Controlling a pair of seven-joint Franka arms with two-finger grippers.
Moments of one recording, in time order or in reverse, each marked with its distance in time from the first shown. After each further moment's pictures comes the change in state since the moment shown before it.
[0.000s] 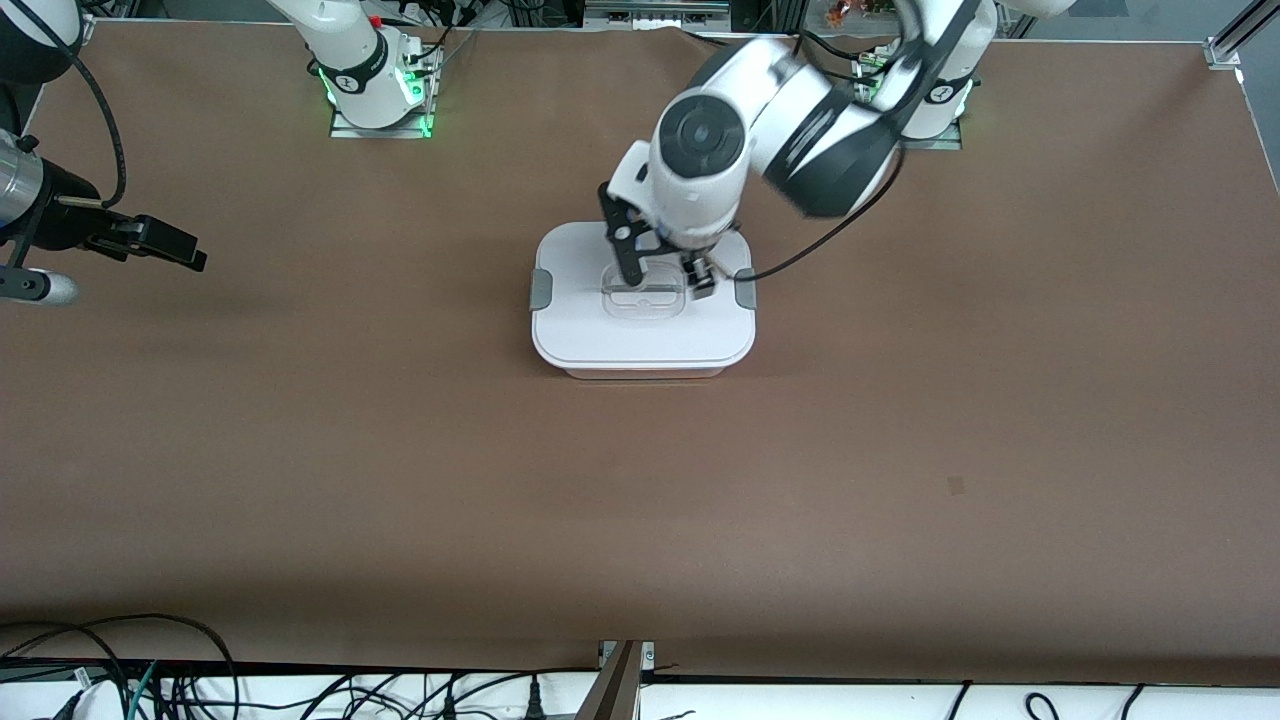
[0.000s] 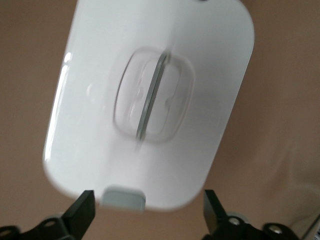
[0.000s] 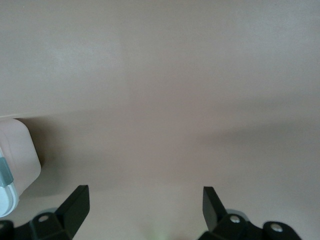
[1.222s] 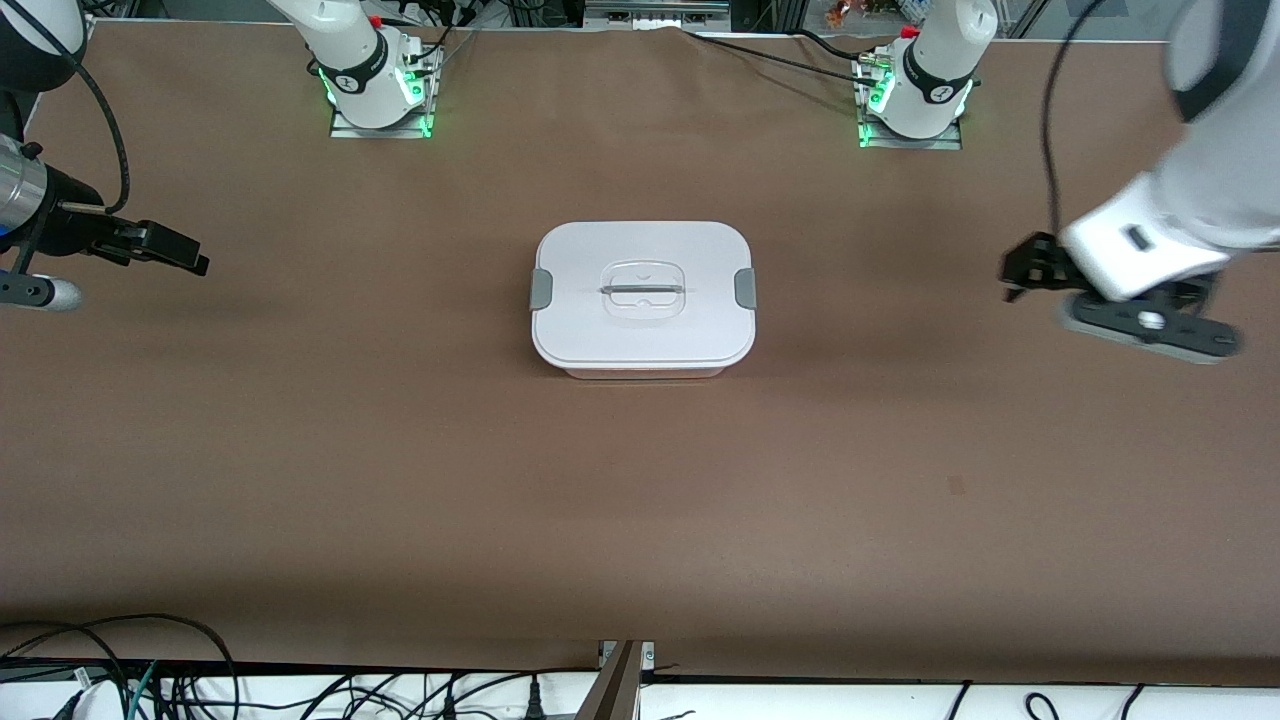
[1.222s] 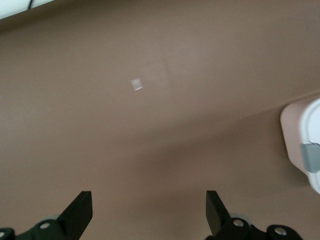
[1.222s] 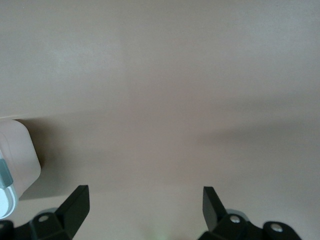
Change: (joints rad) left arm 0.542 -0.223 0.067 -0.015 0.120 -0.057 -0.362; right arm 0.000 0.012 0.002 0.012 0.000 0.003 0.000
